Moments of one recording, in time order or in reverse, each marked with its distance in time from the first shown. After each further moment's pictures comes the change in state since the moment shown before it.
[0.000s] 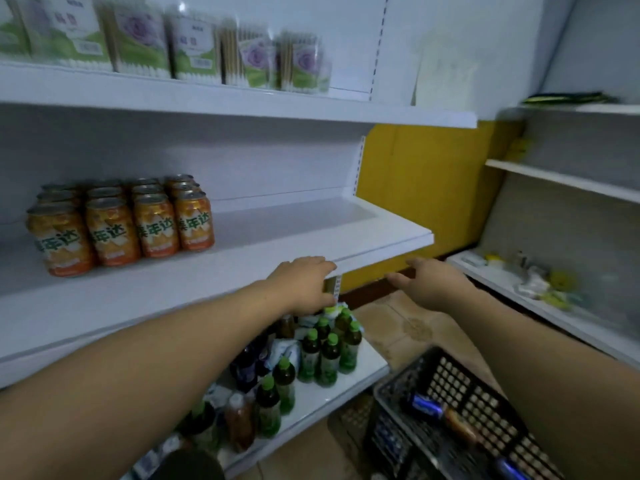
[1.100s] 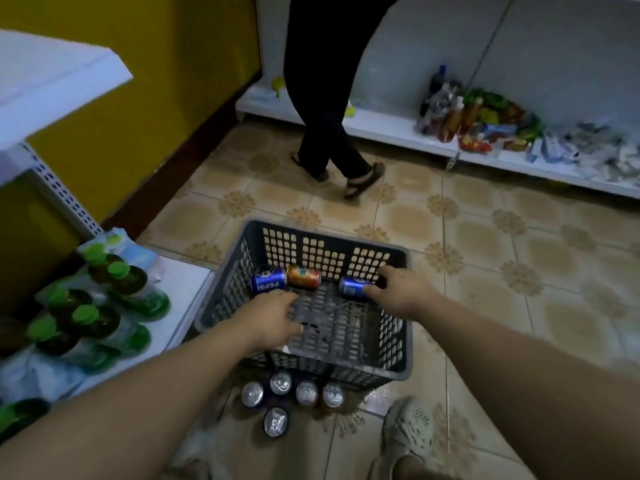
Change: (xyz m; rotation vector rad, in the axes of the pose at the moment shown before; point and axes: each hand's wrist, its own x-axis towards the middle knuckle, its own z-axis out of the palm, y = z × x) left_hand 0.154 0.249 0.301 -0.172 -0.687 0.463; right_hand -0.067 0.319 0.211 0.284 -0.359 0.727
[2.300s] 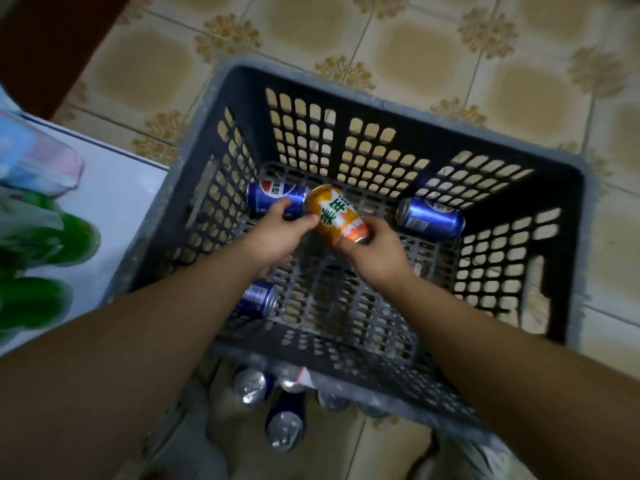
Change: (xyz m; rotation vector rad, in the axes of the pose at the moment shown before) left_hand 0.270 -0.141 0.114 -1.030 0.032 -0.447; right_hand 0.265 -0.040 0.216 0.785 -0.005 0.090
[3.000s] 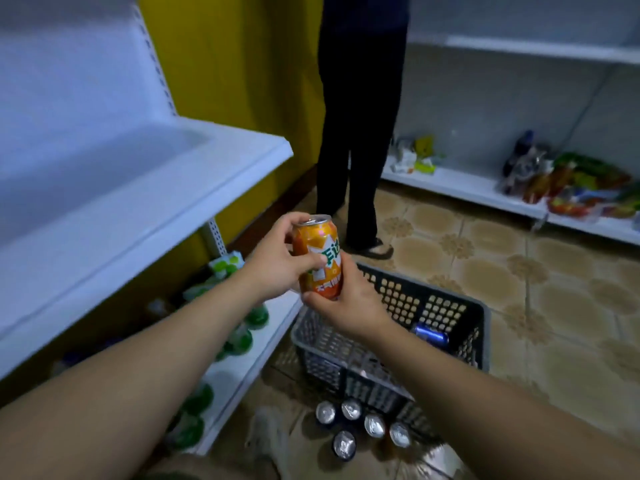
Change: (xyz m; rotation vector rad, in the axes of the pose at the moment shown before) left_hand -0.473 0.103 -0.142 0.022 0.312 0.785; right_hand -0.394 -0.227 -0.043 -0.057 -0.070 -0.747
